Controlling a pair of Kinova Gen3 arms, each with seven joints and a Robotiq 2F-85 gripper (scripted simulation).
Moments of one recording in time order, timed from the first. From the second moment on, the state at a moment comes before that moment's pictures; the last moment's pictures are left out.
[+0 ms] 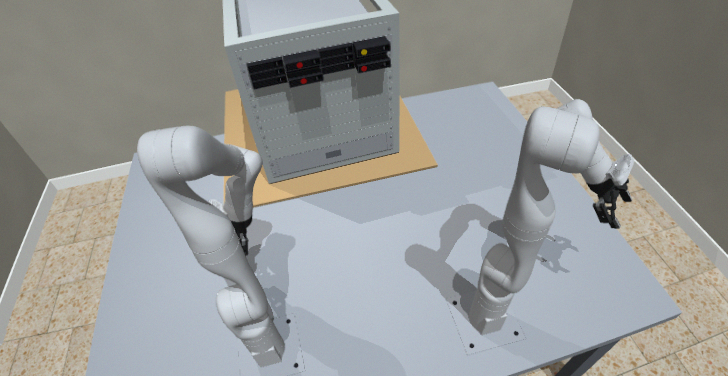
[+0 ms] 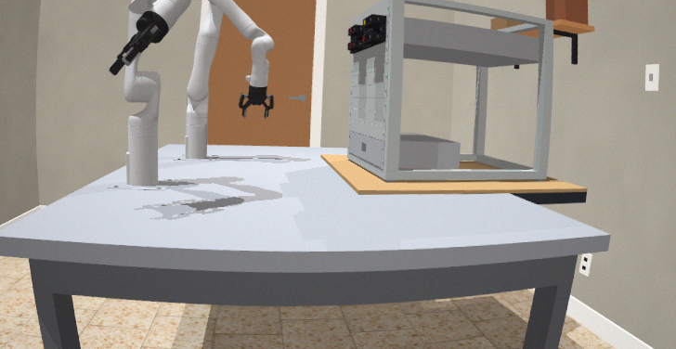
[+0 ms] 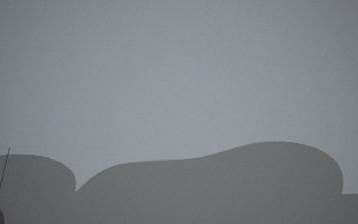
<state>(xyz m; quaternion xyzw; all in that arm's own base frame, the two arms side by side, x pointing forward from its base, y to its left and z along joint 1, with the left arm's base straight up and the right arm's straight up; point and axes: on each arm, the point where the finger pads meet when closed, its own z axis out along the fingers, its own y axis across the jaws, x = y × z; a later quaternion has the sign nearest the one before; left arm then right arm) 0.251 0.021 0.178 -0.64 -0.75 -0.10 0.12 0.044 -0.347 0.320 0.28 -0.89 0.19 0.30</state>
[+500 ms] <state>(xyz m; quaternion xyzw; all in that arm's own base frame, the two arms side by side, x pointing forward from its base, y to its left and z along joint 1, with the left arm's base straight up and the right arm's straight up) 0.251 0.021 0.178 -0.64 -0.75 -0.10 0.12 0.037 -0.362 0.267 -0.06 -0.97 0.13 0.18</state>
